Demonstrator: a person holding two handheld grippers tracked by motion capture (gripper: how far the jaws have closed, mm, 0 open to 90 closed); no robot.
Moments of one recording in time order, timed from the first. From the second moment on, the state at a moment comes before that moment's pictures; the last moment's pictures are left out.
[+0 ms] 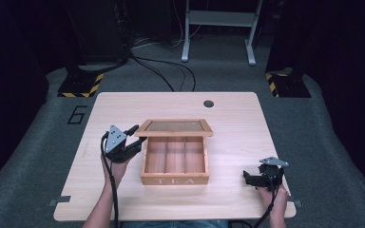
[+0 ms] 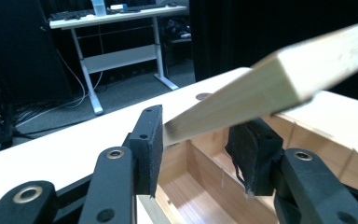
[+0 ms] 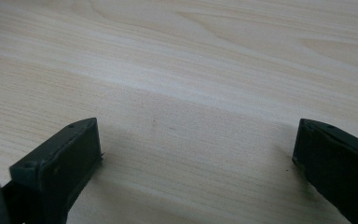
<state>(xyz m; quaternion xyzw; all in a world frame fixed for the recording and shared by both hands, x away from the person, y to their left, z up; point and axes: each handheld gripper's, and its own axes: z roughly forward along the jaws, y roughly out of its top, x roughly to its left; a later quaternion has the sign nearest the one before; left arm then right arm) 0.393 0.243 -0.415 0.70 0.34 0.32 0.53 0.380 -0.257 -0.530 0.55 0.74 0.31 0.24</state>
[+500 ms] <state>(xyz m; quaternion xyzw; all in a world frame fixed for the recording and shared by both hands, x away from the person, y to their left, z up) 0.363 0.244 -0.456 0.73 0.36 0.27 0.51 0.380 -0.257 -0.530 0.55 0.73 0.31 0.24</state>
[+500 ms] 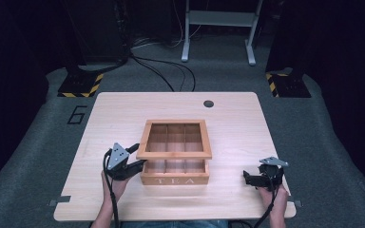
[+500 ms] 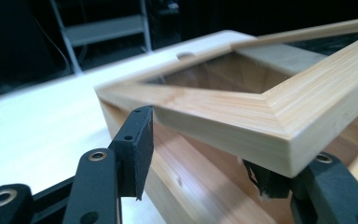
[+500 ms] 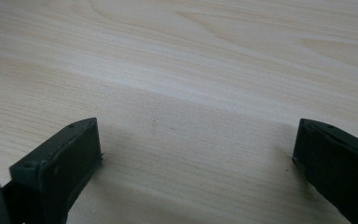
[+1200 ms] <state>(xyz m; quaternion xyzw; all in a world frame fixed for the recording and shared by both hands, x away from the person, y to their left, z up) 0.351 0.253 -0.490 0.75 0.38 0.18 0.51 0.380 -0.257 -0.530 0.55 0.73 0.31 0.24</state>
